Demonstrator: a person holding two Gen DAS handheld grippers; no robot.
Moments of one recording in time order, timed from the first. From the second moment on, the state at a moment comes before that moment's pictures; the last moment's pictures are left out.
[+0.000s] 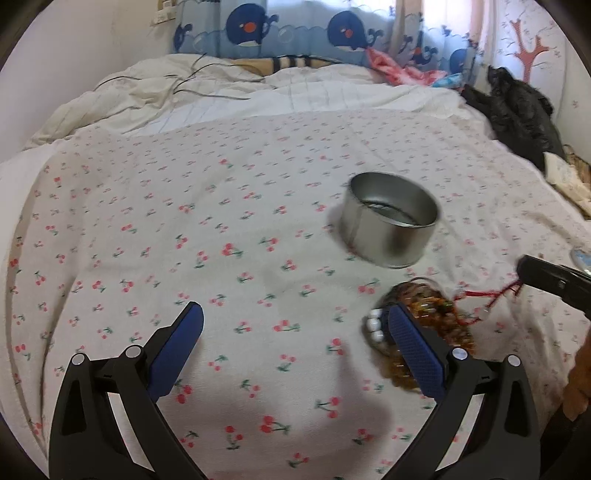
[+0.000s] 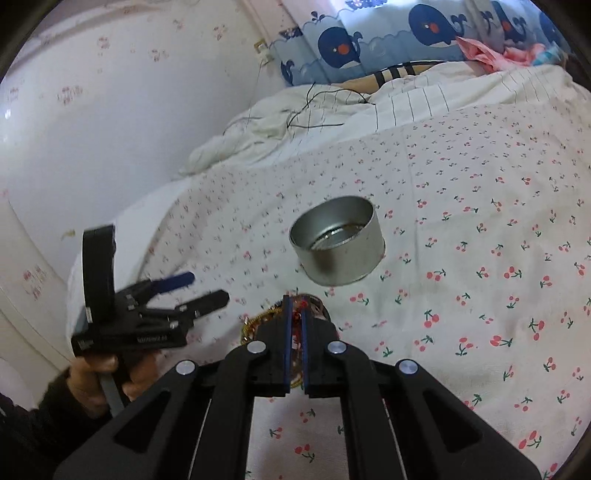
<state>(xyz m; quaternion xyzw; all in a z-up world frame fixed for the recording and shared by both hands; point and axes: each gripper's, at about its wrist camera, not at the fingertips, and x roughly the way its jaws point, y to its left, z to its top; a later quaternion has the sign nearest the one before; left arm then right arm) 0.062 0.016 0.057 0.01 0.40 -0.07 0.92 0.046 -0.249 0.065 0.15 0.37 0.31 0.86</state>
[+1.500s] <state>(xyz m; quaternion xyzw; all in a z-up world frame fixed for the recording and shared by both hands) 0.047 -0.037 0.049 0.01 0.38 -0.24 0.89 0.054 -0.274 0.060 0.22 0.36 0.32 0.85</state>
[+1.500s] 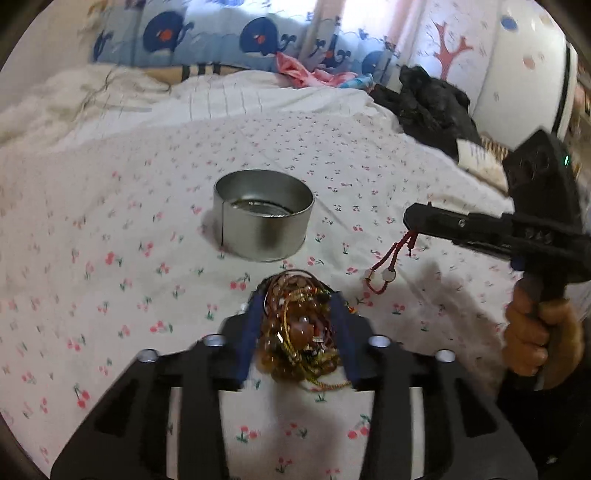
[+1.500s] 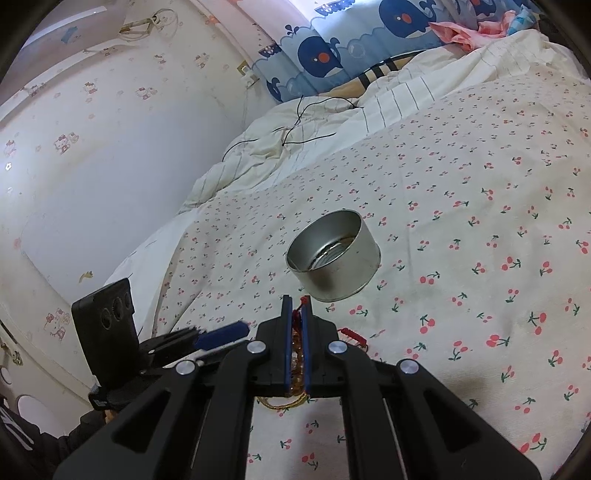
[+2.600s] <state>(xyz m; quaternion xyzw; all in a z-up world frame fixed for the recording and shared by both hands) 0.065 -0.012 0.099 -0.10 0.32 -0.28 0.90 0.051 -0.272 0.092 0.22 0.30 0.35 0.86</state>
